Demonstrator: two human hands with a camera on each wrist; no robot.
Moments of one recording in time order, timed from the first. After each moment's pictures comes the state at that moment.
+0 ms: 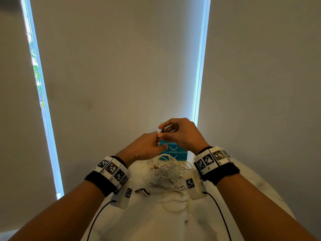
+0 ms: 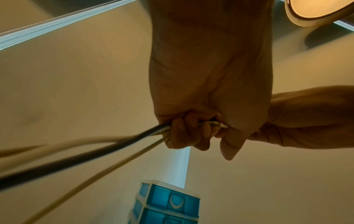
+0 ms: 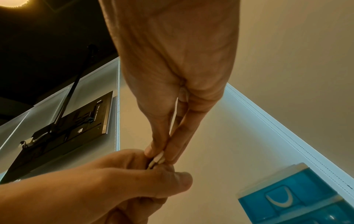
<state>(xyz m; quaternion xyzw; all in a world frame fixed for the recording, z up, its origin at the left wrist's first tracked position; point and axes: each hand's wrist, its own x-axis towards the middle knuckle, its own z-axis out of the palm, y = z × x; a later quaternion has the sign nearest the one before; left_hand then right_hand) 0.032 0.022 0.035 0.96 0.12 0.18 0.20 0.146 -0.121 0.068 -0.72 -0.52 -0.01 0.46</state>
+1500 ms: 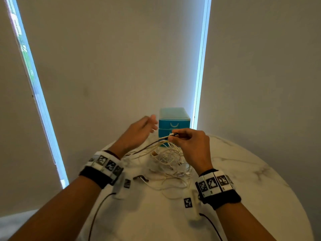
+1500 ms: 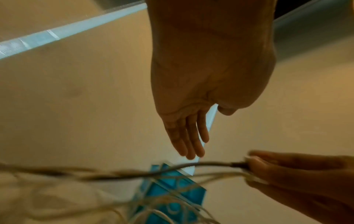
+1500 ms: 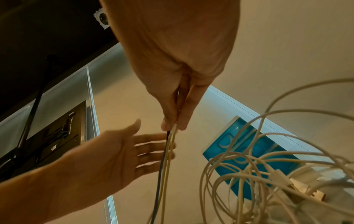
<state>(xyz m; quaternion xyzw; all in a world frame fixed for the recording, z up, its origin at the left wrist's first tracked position) 0.036 0.040 0.002 0.87 0.16 0.28 0.37 0.157 -0.139 -0.032 -0.70 -0.37 -0.08 0.60</state>
